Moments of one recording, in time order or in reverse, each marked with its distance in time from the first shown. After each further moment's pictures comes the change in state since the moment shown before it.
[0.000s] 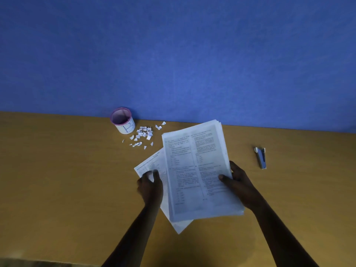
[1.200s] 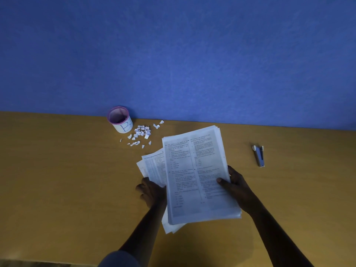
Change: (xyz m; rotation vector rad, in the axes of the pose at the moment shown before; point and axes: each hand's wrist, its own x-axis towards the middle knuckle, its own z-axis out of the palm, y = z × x) left_hand -0.003 -0.017 0.026 0.301 -0.039 -0.093; right_hand -0.007 0.023 0.000 -0.005 0.019 0.067
